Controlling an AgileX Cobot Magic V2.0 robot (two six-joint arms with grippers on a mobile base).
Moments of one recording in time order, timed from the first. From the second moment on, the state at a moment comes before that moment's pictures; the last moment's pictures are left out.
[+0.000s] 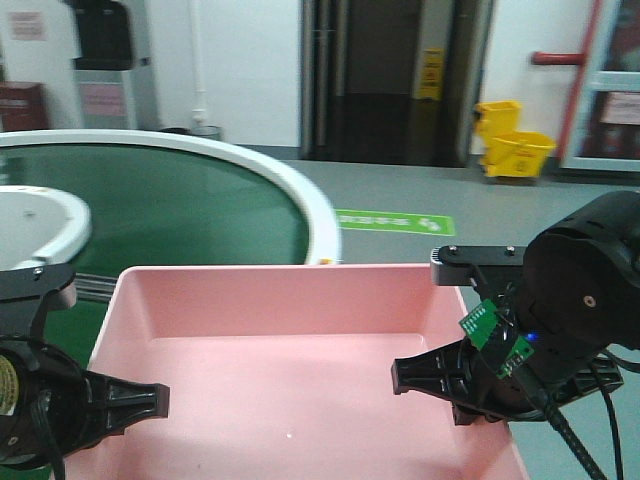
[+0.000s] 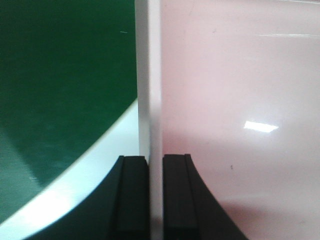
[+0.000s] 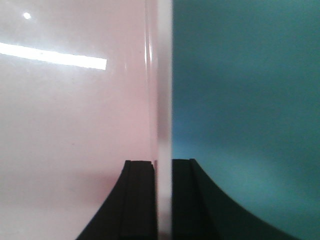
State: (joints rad) left arm -0.56 1.22 -1.09 0.27 0.89 -0.74; right arm 0.53 1.50 -1.40 -0.20 1.14 0.54
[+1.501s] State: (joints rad) left arm -0.57 1.22 -1.09 0.27 0.89 -0.74; right arm 0.53 1.50 -1.40 -0.20 1.15 0.54
